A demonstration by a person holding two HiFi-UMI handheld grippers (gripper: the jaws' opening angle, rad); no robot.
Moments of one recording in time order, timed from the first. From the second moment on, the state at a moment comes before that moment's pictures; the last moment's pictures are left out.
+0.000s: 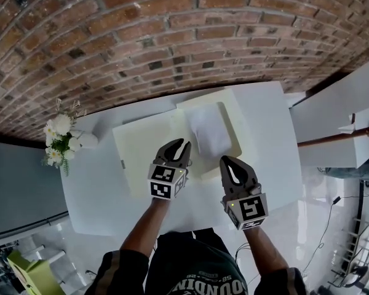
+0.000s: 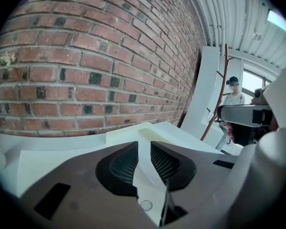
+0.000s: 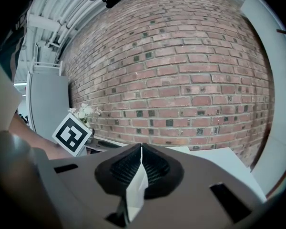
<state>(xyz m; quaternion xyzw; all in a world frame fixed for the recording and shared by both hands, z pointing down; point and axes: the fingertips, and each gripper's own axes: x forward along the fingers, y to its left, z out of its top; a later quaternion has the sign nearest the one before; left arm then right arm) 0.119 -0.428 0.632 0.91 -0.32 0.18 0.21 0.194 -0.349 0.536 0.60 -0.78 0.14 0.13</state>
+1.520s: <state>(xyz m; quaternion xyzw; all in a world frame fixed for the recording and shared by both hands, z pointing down) 0.177 -0.447 0.771 0.83 -0.36 0.32 0.28 0.227 -0.336 0.582 0.62 -0.75 0.19 0.15</state>
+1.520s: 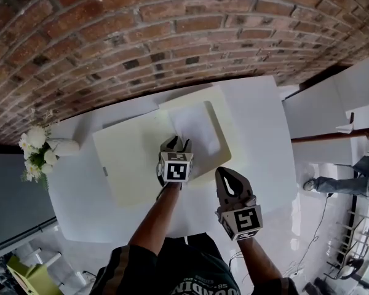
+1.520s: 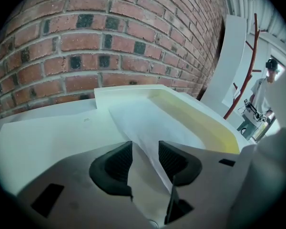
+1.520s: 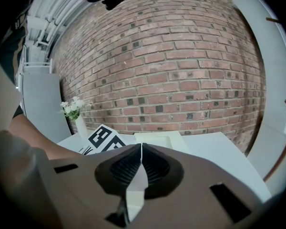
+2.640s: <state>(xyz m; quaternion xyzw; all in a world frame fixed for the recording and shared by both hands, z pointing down) 0.159 -0.458 0.775 0.83 -0.39 0.32 0.25 0.224 -0.325 0.586 0.62 -0.74 0.19 0.16</state>
